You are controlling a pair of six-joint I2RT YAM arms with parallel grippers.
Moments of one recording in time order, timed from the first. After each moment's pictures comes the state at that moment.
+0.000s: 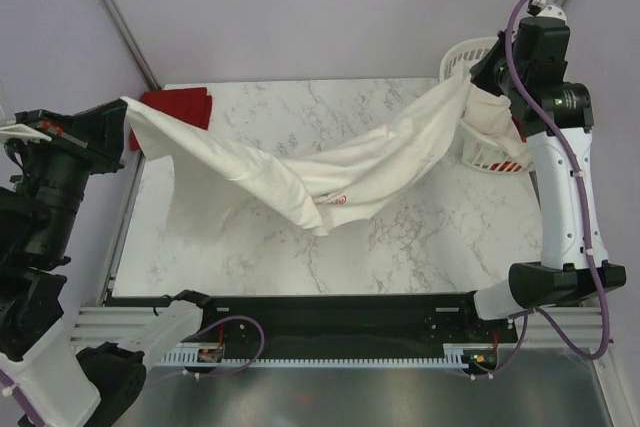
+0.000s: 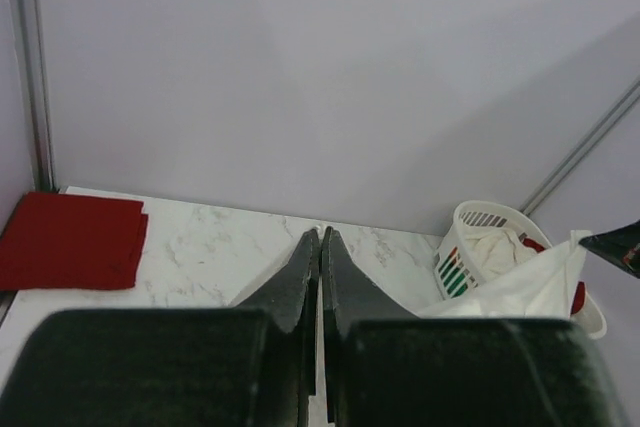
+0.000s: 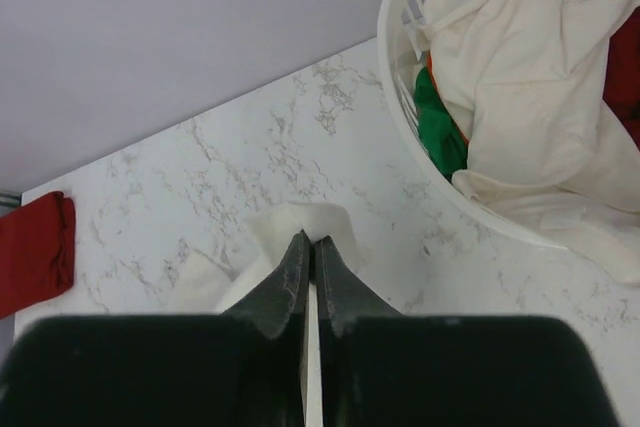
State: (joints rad) left arm -0.27 0.95 2.08 -0.93 -0.19 -0.32; right arm 0.08 1.47 1.95 -0.86 0.11 0.47
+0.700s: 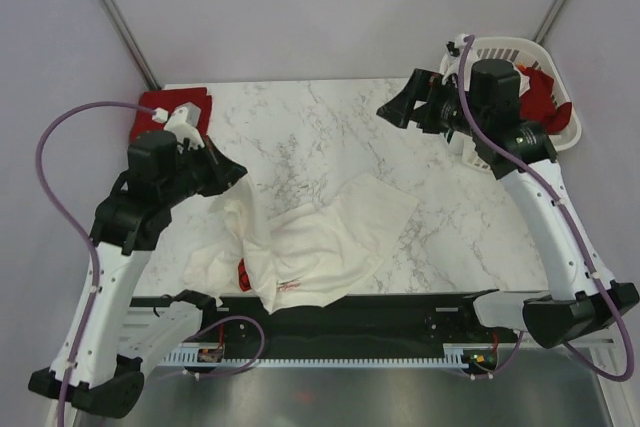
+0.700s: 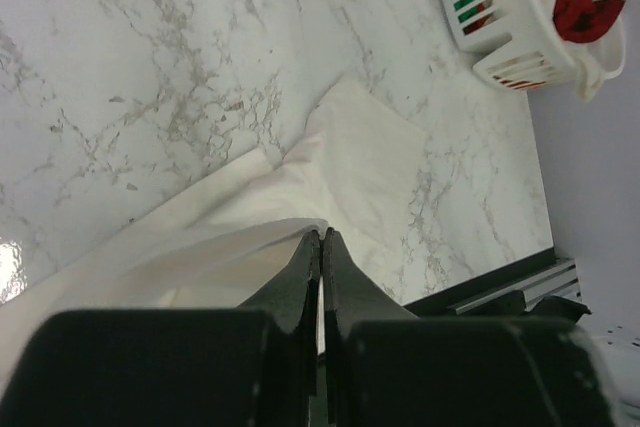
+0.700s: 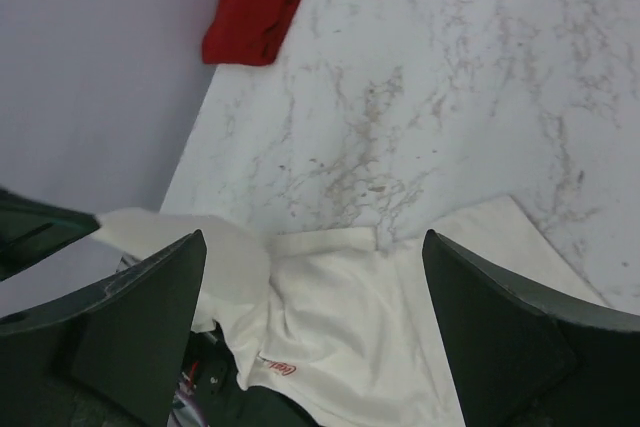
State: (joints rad) left arm -0.28 0.85 1.28 -0.86 0.19 -0.52; right arm 0.24 1.31 1.56 -0.66 -0.34 0.50
